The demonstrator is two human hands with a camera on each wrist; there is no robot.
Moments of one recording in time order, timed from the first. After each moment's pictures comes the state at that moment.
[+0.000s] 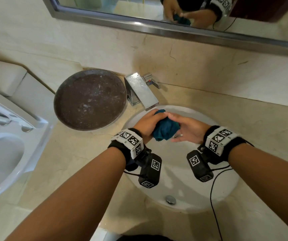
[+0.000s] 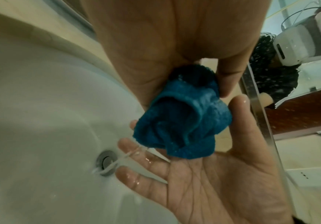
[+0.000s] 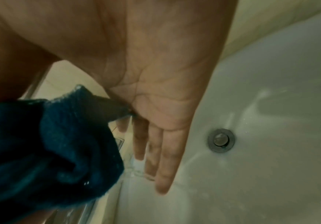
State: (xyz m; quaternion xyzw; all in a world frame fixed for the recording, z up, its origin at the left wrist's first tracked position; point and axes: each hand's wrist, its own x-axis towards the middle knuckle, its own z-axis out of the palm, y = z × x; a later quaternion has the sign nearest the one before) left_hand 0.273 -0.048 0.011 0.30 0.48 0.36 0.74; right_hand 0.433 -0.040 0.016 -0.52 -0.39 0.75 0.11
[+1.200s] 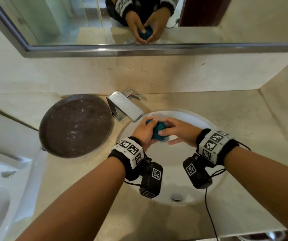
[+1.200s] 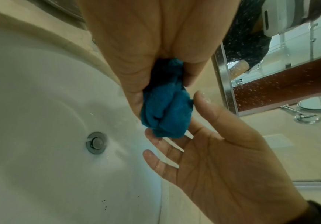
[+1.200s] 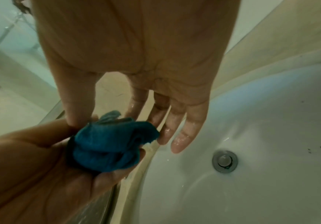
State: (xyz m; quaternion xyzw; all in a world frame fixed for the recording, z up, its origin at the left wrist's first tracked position) left_hand 0.281 -0.050 0.032 0.31 0.51 0.28 0.75; right_hand 0.416 -0.076 0.067 -0.63 -0.42 0.63 0.17
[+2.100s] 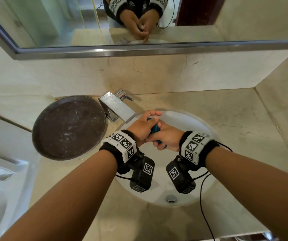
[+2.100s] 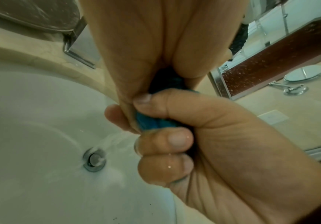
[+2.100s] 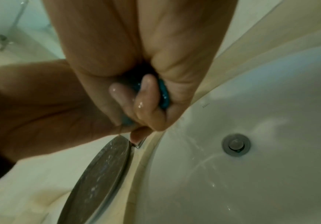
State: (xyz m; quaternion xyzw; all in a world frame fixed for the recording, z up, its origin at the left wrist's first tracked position) left_hand 0.291 -0.047 0.061 0.46 0.43 0.24 0.74; right_hand 0.399 -0.078 0.058 -0.58 -0.36 0.70 0.23
